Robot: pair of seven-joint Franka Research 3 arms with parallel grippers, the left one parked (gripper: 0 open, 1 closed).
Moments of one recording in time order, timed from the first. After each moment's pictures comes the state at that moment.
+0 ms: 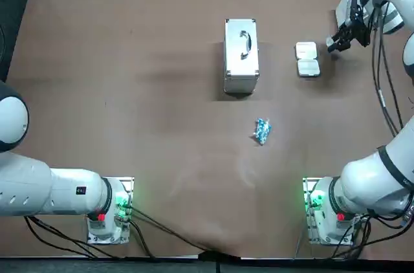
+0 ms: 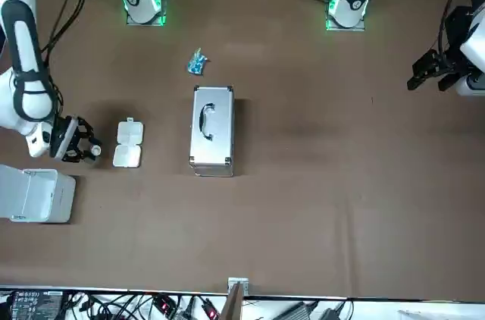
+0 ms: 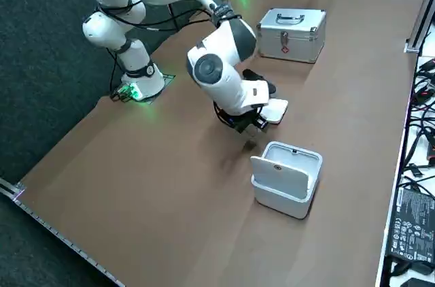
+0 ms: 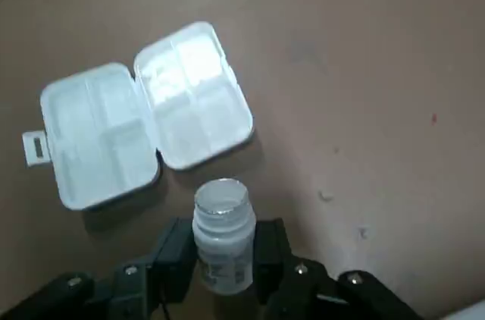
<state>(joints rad) -0.19 0.47 -0.11 -1.96 0.57 2.29 -1.86</state>
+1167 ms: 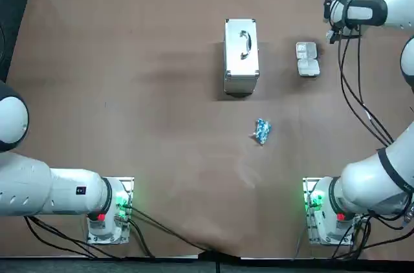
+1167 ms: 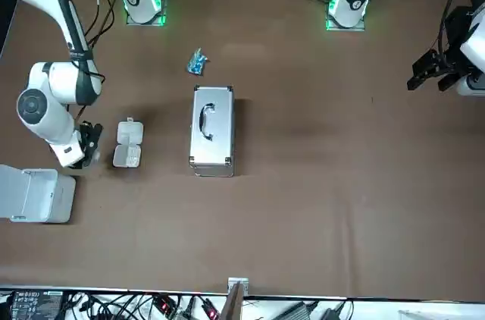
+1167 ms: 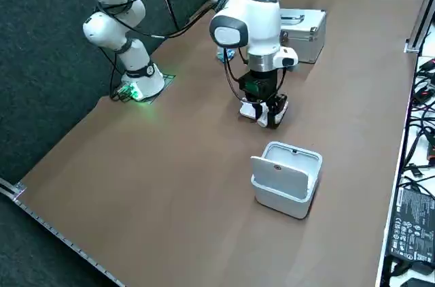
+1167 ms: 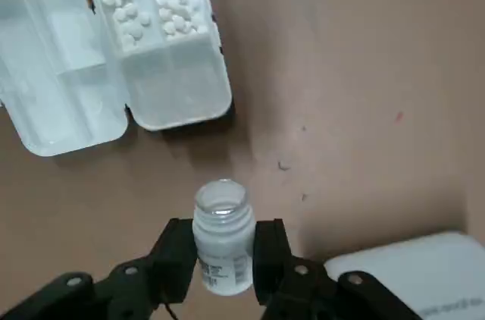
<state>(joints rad) -0.15 0.40 0.06 -1.96 -0.31 2.38 -1.21</state>
